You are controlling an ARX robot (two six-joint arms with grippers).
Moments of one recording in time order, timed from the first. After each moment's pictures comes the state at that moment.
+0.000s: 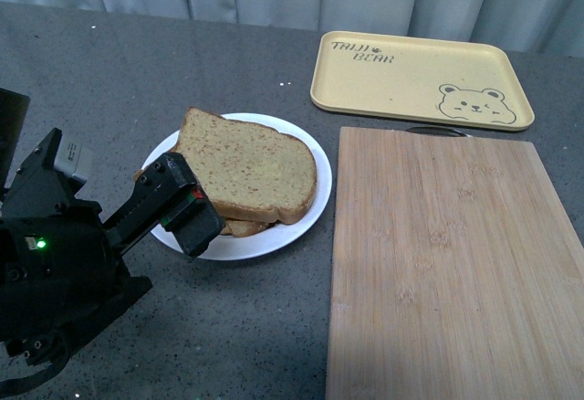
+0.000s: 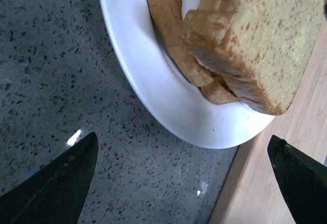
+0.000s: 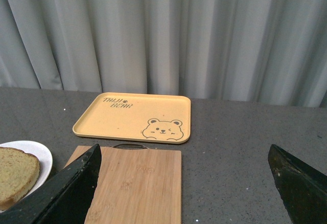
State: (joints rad) left arm -0.38 1.79 0.47 0.54 0.09 -0.92; right arm 0.00 0.00 0.00 0.00 0.00 0.00
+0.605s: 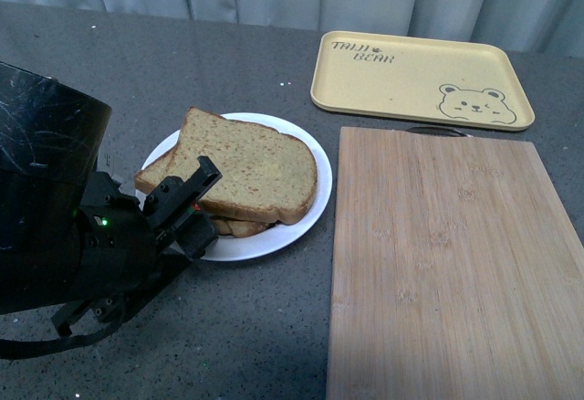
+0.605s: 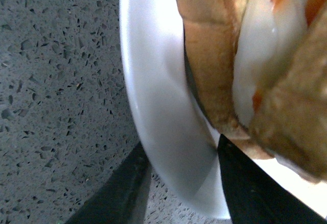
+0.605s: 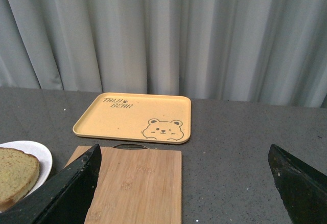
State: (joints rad) left arm -0.36 1.98 0.60 0.53 0.09 -1.01; right arm 0.00 0.00 0.00 0.00 0.00 0.00
